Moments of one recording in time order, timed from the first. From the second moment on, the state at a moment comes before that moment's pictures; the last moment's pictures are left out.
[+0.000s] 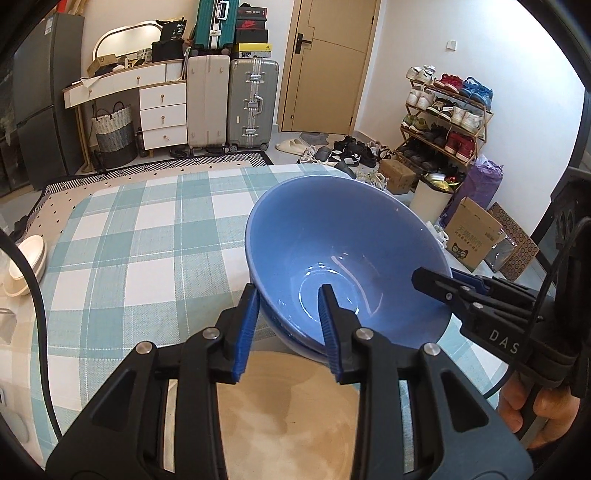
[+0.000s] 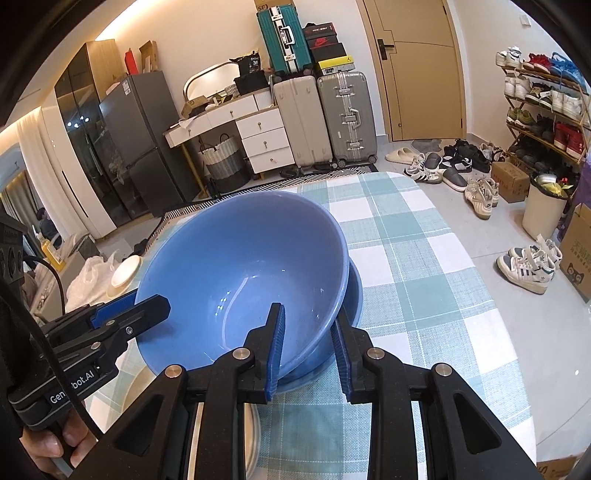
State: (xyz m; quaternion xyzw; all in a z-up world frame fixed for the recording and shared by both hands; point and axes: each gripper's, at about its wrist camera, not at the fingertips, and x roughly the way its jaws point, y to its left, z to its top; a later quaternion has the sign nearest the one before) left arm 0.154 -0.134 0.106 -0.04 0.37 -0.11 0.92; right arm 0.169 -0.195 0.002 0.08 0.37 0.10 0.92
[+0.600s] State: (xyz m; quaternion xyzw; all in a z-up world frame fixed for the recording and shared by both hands) left arm 0.175 -0.137 0.076 -0.03 0.39 -0.11 0.91; right arm 0.170 -0.190 -0.013 0.05 0.38 0.10 0.92
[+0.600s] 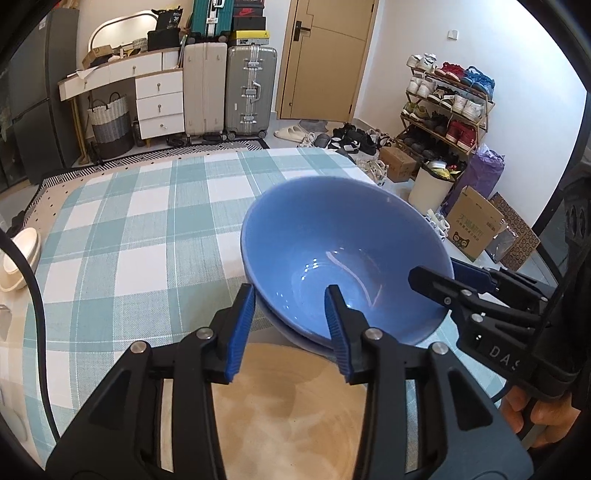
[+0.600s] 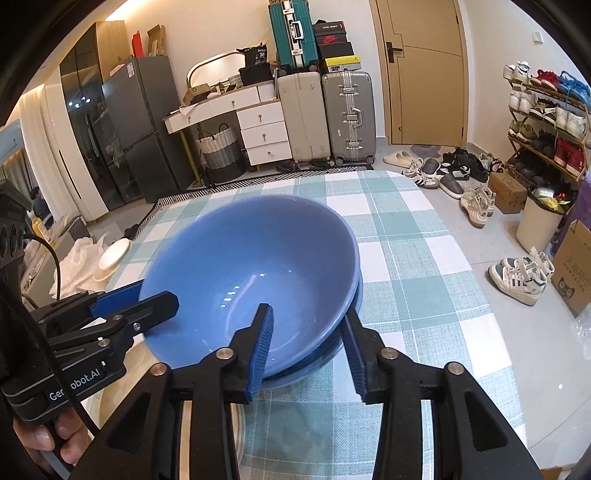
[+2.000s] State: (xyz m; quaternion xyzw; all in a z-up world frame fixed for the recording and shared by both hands) left arm 0.229 -0.108 0.016 -0.14 0.44 -0.13 0.88; right arm 0.212 -0.233 -0.055 0.12 0.40 0.14 0.90
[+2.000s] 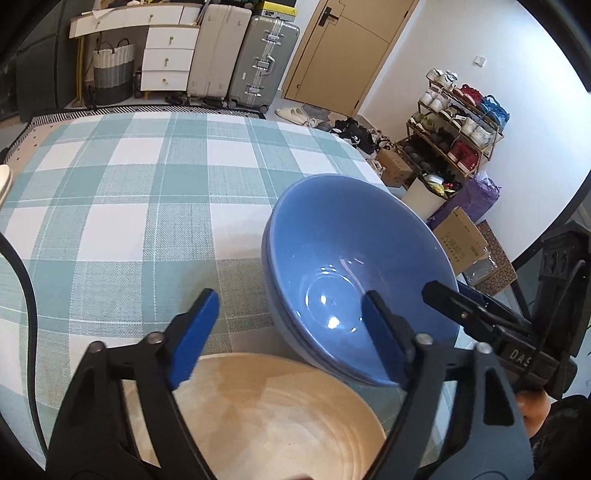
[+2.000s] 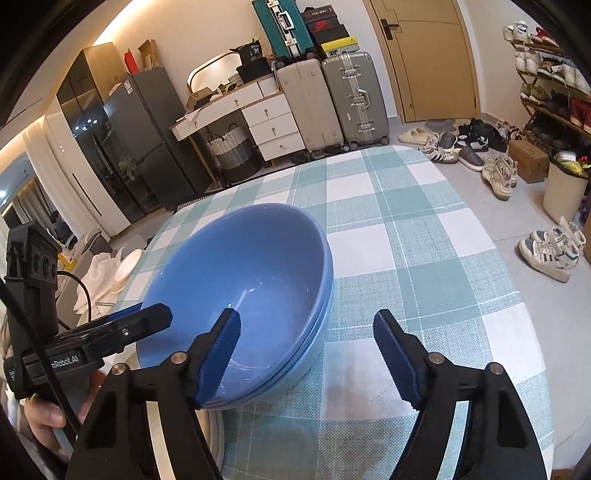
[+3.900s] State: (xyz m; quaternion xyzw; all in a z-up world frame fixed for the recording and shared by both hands) left arm 0.138 -0.107 0.112 -0.09 0.36 -0.11 0.92; right arm 0.133 -0.190 0.030 0.06 0.32 0.17 0.93
